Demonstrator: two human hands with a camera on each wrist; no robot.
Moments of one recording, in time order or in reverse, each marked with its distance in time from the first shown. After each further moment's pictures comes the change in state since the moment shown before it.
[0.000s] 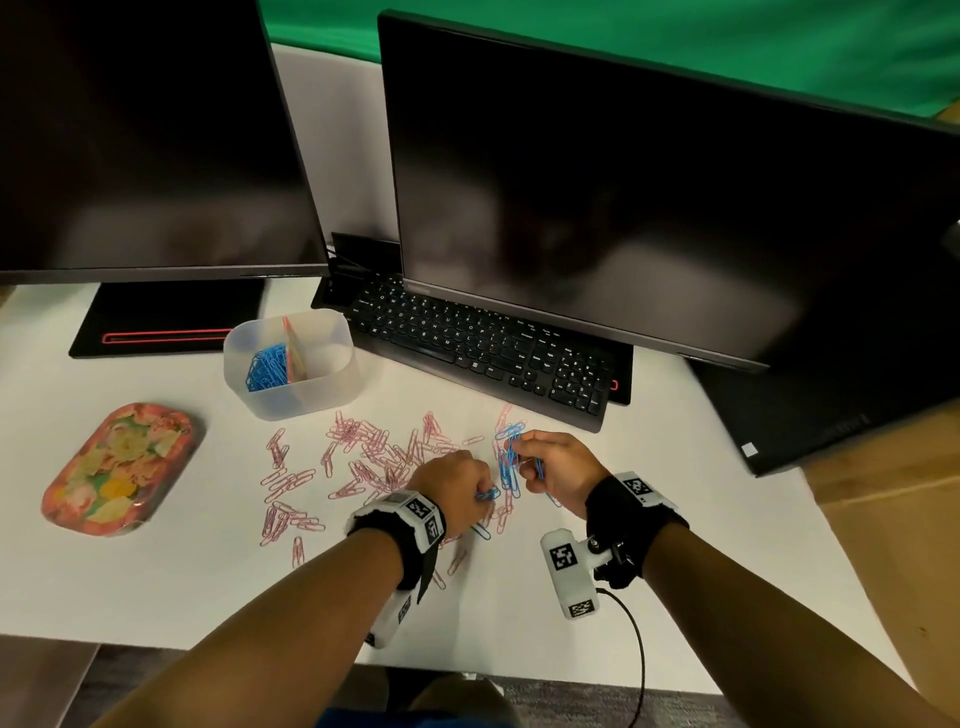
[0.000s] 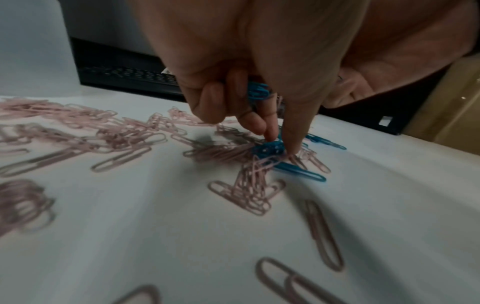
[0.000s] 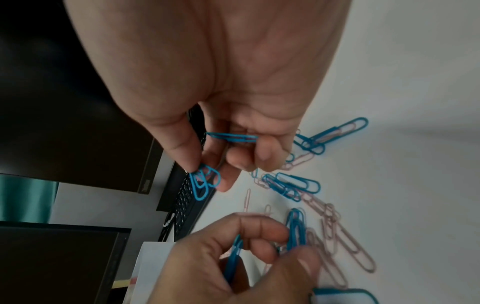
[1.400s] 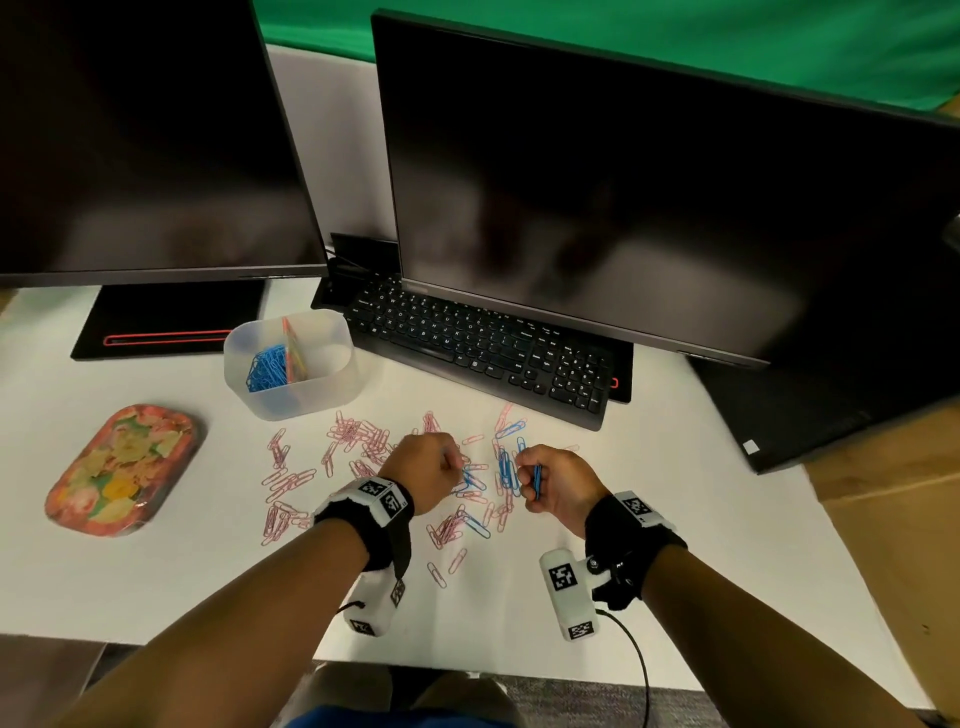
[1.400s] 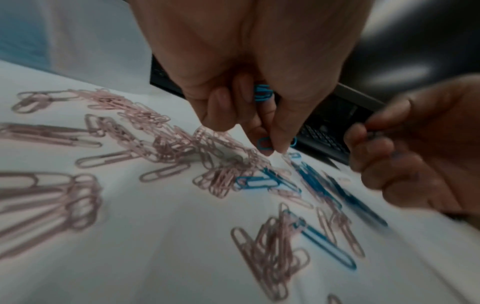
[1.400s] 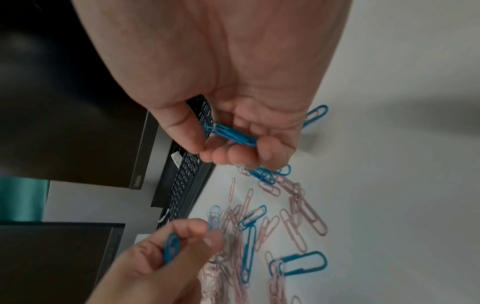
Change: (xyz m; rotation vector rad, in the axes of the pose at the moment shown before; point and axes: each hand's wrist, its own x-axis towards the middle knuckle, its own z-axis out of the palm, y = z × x) left_hand -0.001 -0.027 -0.020 -0.328 0.120 -0.096; right_hand -0.007 0.017 -0.003 0.092 0.031 0.131
